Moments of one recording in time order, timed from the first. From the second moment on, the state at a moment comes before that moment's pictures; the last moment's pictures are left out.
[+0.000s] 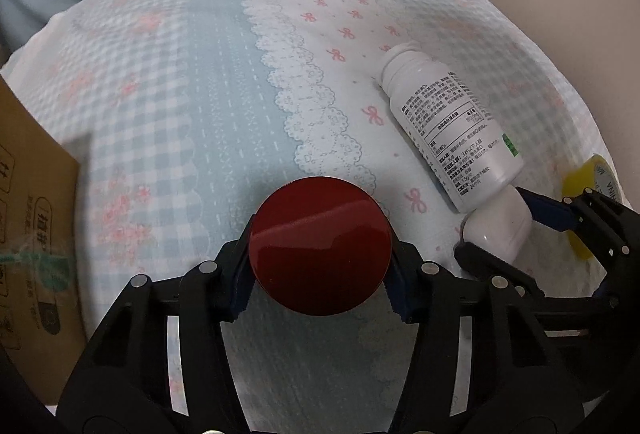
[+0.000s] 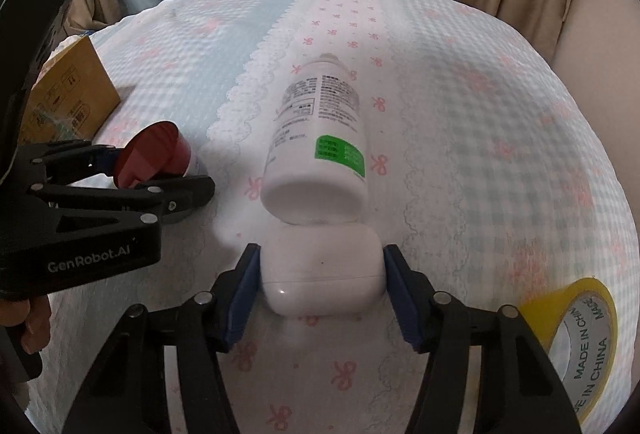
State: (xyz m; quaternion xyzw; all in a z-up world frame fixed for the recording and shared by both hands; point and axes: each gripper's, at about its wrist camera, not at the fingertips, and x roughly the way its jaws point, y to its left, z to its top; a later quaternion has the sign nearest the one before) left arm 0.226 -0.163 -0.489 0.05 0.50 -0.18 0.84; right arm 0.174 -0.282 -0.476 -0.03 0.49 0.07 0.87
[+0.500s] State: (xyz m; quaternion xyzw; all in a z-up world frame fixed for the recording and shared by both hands) left arm 0.213 -0.130 -0.402 0.01 0.49 -0.16 0.86; right arm 0.170 -0.281 -0.389 -0.01 0.47 0.05 0.88
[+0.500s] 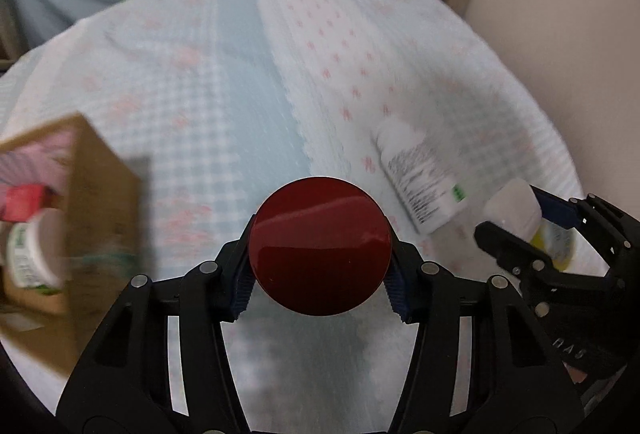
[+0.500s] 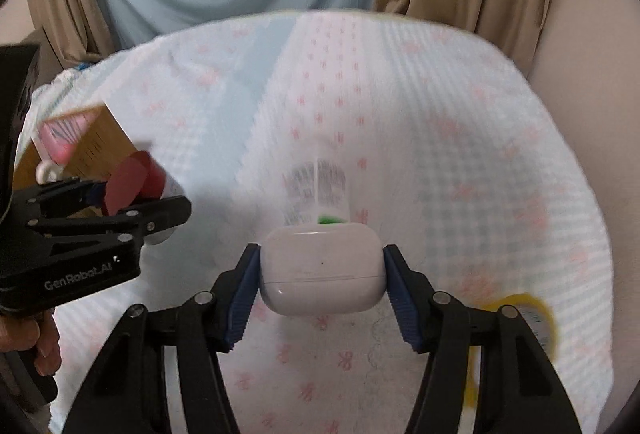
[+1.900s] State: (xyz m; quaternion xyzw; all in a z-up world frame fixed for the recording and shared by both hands) left arm 0.230 0.256 -0.350 -0.03 0.58 -0.05 0.81; right arm 0.217 0.050 -0.332 0.10 0.62 0.07 0.77
